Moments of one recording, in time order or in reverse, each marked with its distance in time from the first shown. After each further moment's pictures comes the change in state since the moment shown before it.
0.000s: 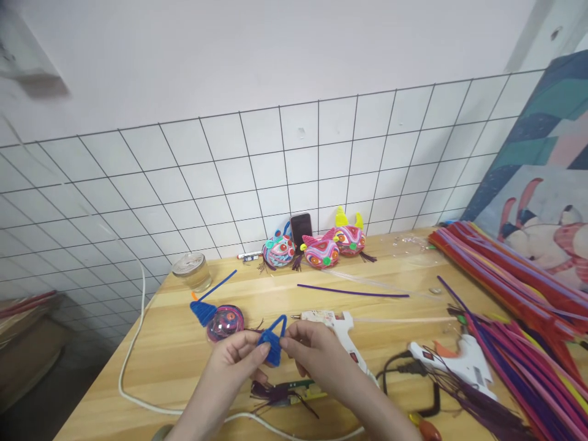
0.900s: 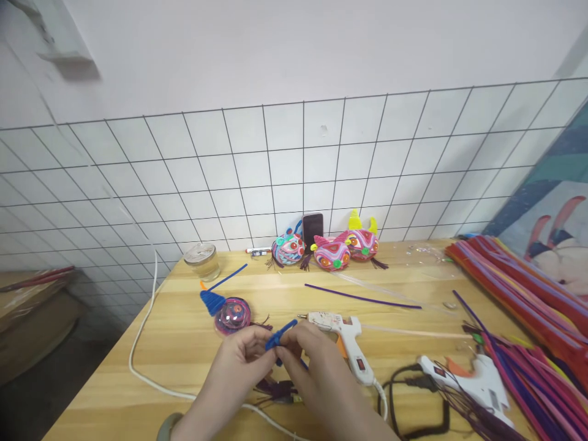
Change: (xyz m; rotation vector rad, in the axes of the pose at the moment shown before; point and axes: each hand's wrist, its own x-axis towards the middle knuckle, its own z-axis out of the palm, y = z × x) left_hand -0.004 0.004 0.004 0.172 0.050 0.089; right_hand -0.012 -0.011 0.020 -0.580 0.218 -0.387
